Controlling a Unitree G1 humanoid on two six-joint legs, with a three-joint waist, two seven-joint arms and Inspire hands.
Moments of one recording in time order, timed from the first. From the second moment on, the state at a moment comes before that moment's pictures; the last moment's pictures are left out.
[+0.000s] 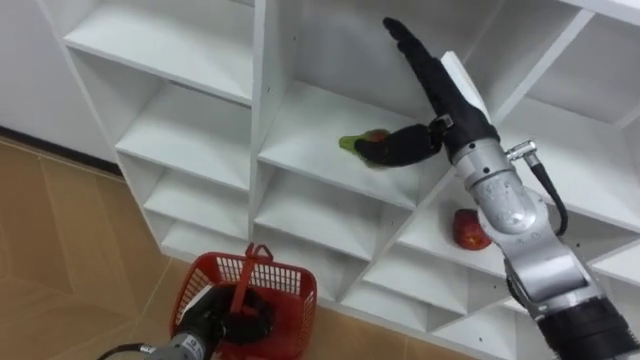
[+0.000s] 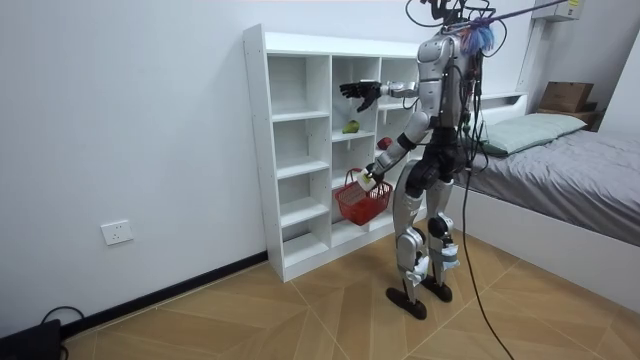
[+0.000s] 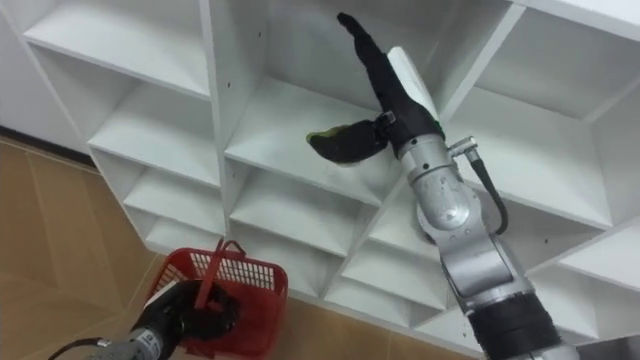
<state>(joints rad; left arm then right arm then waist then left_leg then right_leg) 0.01 0.23 -0.14 0.78 -0.10 -0.03 -0.21 -0.37 -0.36 0.25 0.27 -0.15 -0.09 -0.05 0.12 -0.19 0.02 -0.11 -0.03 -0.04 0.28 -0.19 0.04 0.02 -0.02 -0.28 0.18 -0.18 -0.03</state>
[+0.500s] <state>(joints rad) 0.01 0.23 -0.14 0.77 -0.06 0.01 -0.25 -0.42 -0.38 0.25 0.39 -0.13 -0.07 -0.04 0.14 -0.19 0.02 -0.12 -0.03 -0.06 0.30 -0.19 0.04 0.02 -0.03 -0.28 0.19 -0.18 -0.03</state>
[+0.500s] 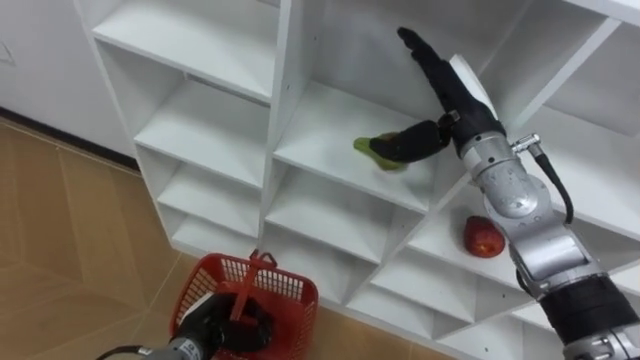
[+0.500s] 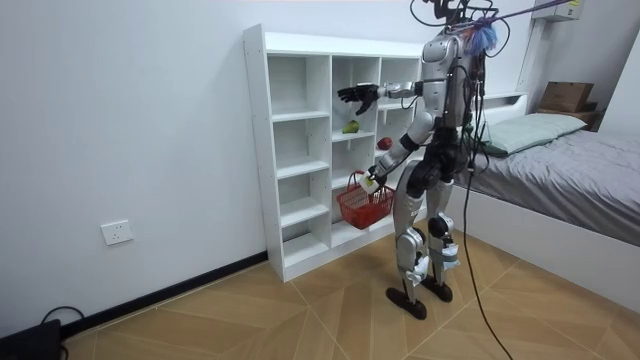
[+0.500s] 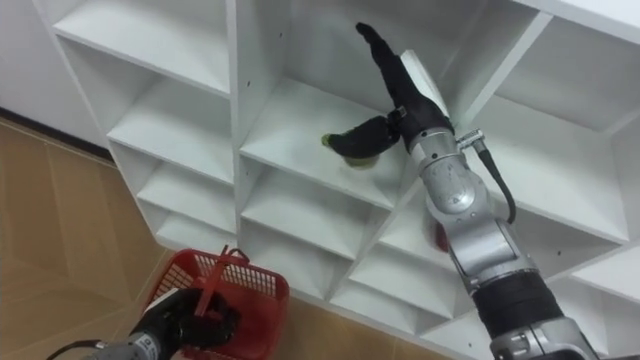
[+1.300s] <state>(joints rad) 0.01 0.23 -0.14 0.78 -0.03 0.04 -0.29 -0.46 -0.38 0.25 0.56 -0.16 -0.05 0.05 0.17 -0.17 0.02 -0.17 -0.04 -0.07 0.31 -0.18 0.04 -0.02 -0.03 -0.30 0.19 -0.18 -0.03</state>
